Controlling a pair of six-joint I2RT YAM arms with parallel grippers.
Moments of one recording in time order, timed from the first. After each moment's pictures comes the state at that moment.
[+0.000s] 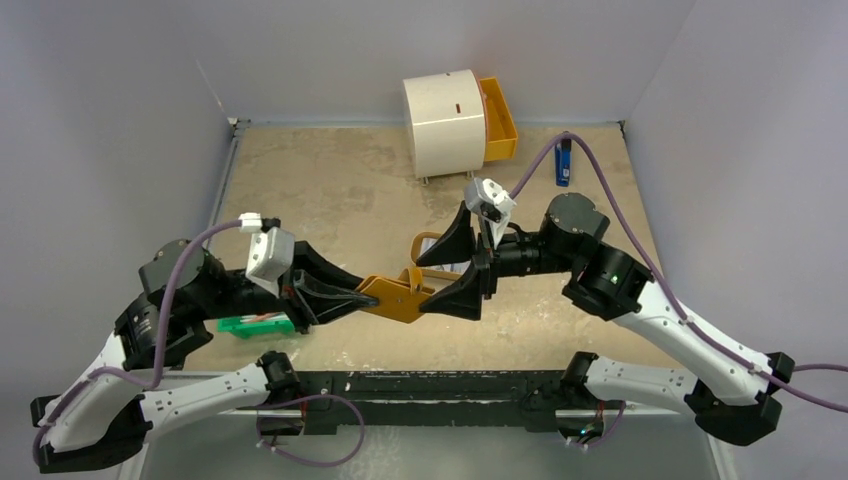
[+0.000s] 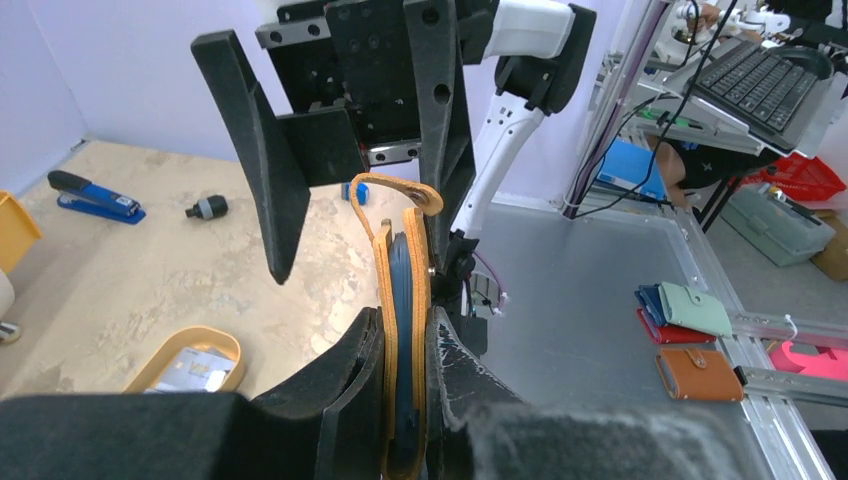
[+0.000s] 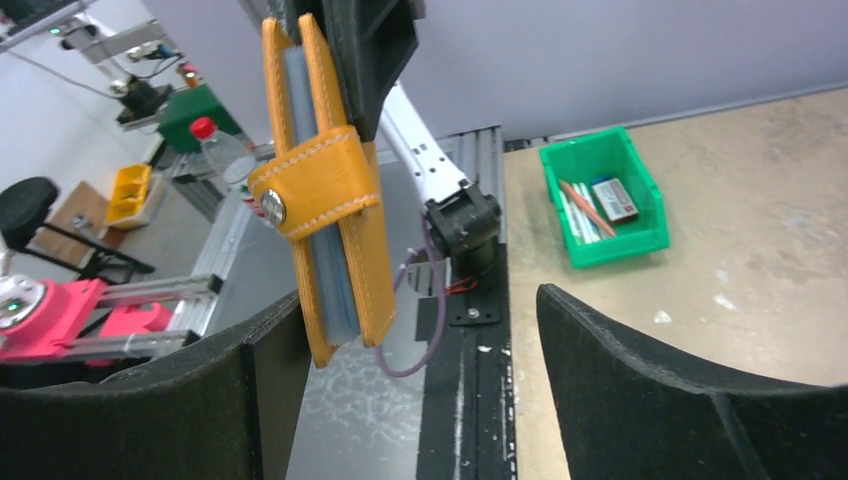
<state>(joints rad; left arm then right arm) -1.02 0.68 1.26 -0.50 0.44 -0.17 0.95 0.98 1.22 -0.26 -0.65 0.29</state>
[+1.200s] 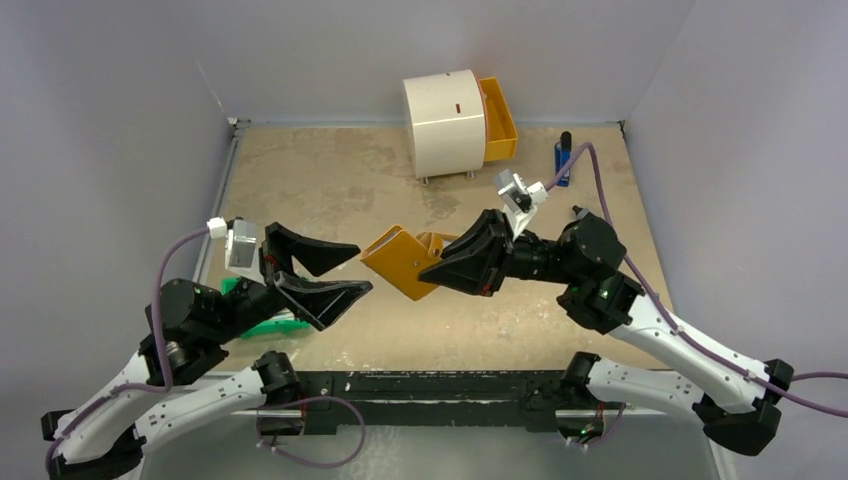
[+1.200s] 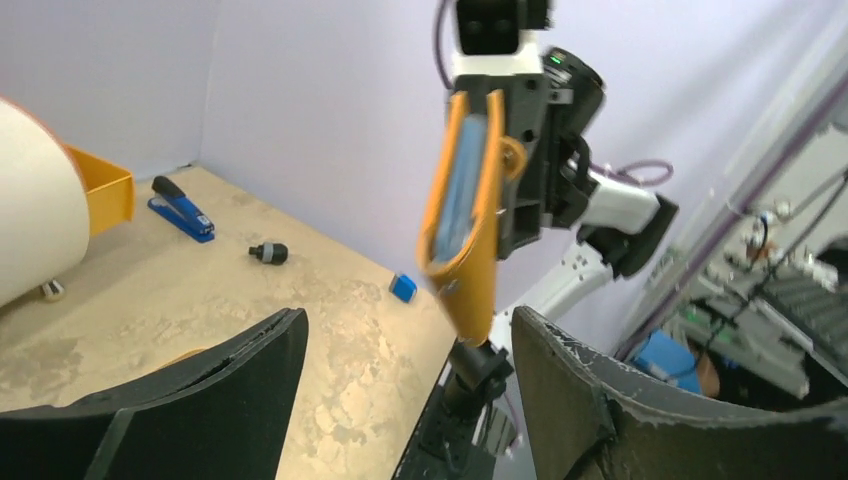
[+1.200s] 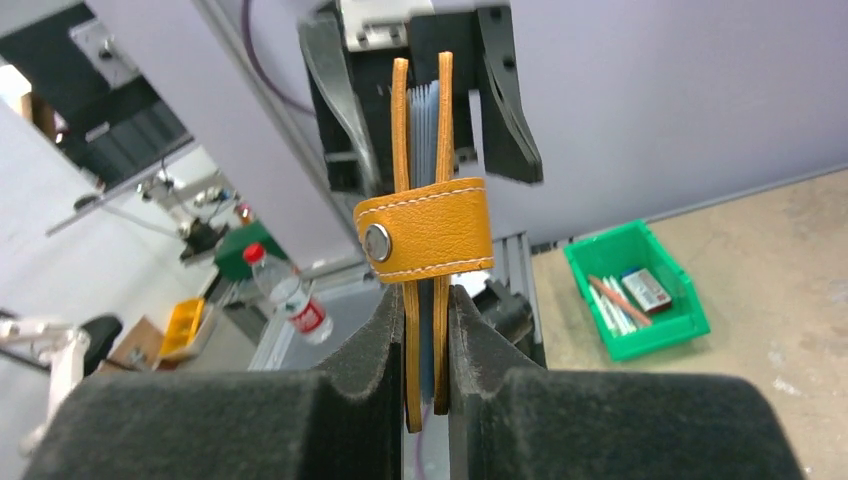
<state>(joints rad) -1.02 0.47 0.96 -0.20 0.10 -0.39 0.95 0.92 1.01 0.18 -0.59 0.60</state>
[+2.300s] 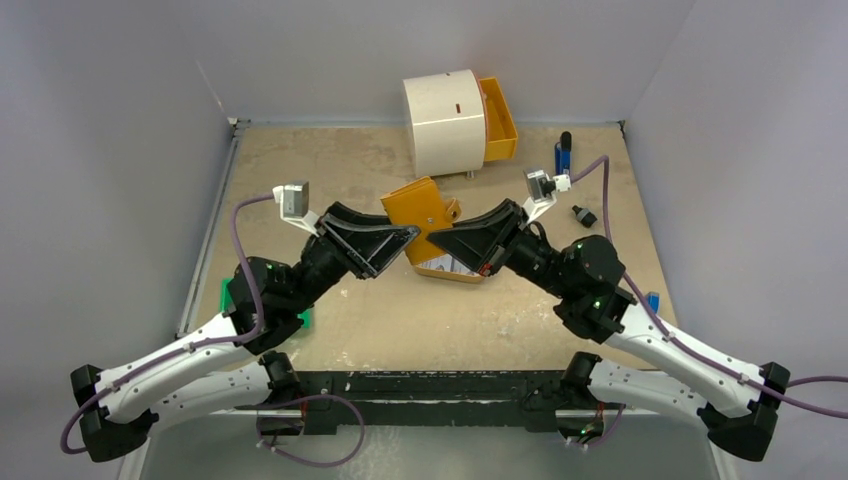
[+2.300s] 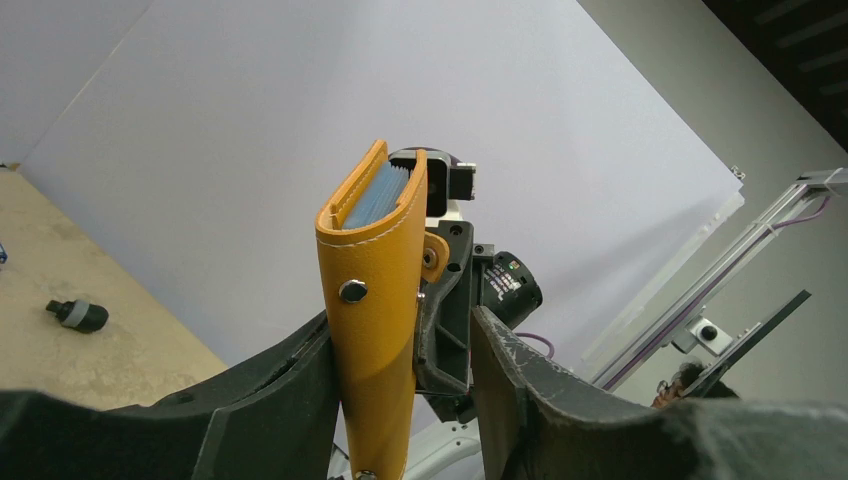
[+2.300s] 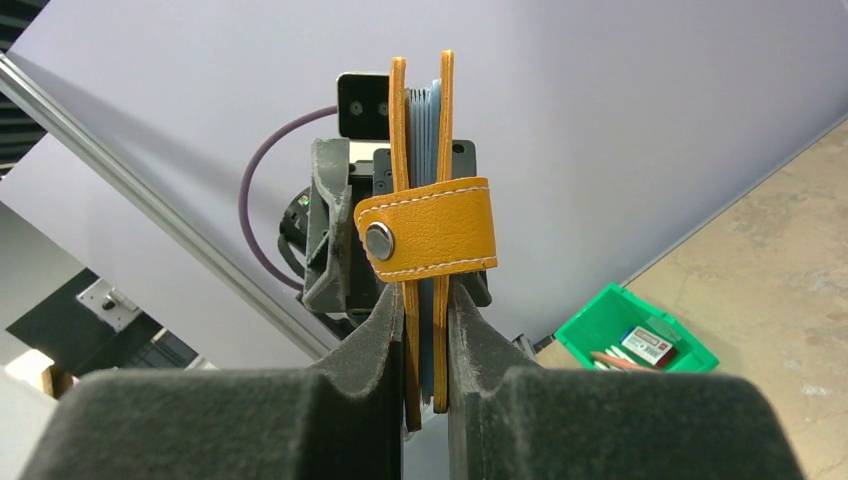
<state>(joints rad) -1.02 0.76 0.77 0.51 -0.05 -0.87 0.95 0.85 0.86 0.38 -0.17 0.87</state>
